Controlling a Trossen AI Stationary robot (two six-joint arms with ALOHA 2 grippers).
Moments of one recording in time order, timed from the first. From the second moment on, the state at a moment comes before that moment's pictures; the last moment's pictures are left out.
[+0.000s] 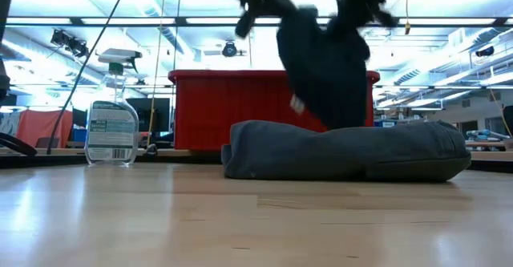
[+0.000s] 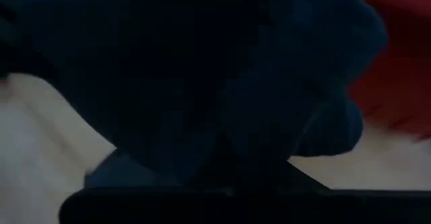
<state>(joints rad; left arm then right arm) 0.17 1.63 1.44 -0.20 0.00 -0.41 -0.08 1.32 1.27 -0.87 0.41 0.71</state>
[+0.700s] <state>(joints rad) 0.18 1.72 1.31 -0.20 0.04 -0.65 0.08 1.24 0.73 -0.39 0.38 1.22</state>
